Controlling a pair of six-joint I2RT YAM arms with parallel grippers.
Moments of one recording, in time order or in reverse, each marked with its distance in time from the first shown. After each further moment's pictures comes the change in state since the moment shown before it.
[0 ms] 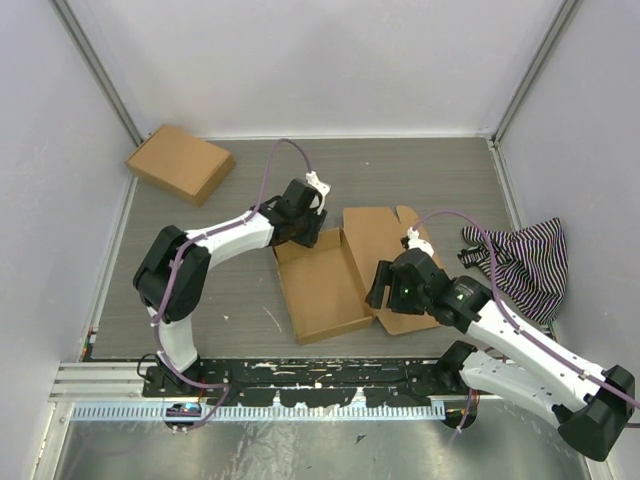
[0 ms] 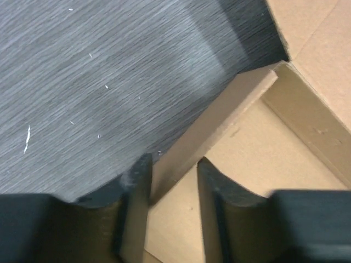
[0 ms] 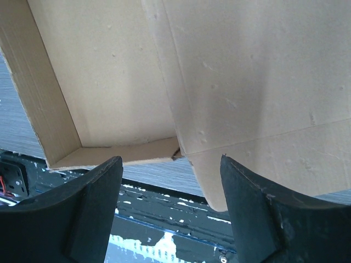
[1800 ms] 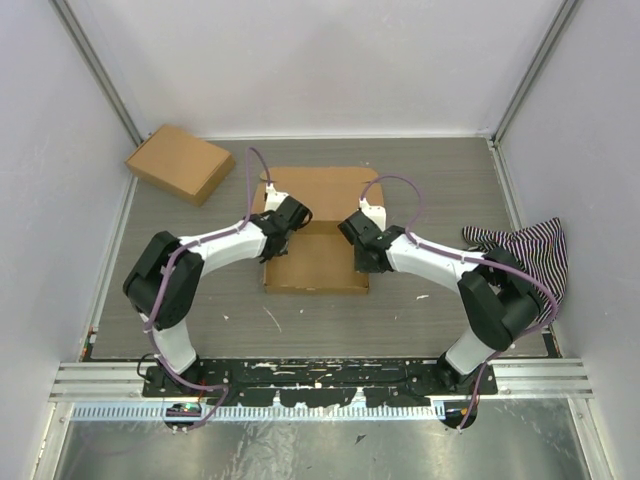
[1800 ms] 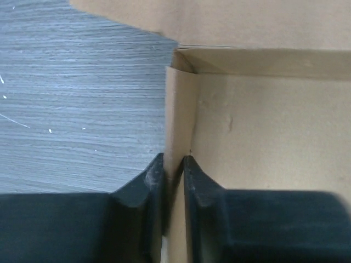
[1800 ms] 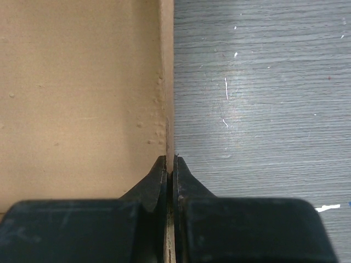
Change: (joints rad) left arm -0.004 -0.079 -0.148 -0.182 -0.502 -0.378; right arm -0.063 0.776 0.286 0.261 0.259 -0.198
